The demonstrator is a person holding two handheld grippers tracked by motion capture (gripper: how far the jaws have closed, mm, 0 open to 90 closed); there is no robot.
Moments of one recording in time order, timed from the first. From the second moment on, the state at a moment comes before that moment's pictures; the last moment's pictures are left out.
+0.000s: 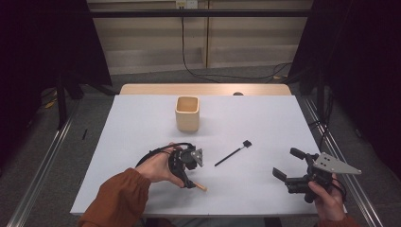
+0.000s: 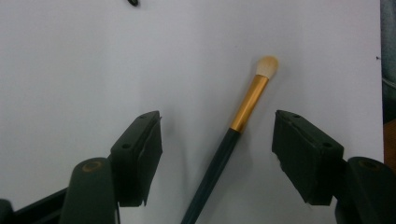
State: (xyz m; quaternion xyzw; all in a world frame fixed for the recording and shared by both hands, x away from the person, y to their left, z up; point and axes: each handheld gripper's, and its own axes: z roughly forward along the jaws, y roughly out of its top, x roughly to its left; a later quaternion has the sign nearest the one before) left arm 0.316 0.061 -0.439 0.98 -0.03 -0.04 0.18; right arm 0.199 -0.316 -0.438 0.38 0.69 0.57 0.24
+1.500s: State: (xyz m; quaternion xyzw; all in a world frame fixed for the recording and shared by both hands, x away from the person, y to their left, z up) left arm 0.314 0.053 -0.447 0.99 -0.04 -0.06 0.15; right arm 0.200 -0.314 -0.439 0.37 0.70 0.56 0.23
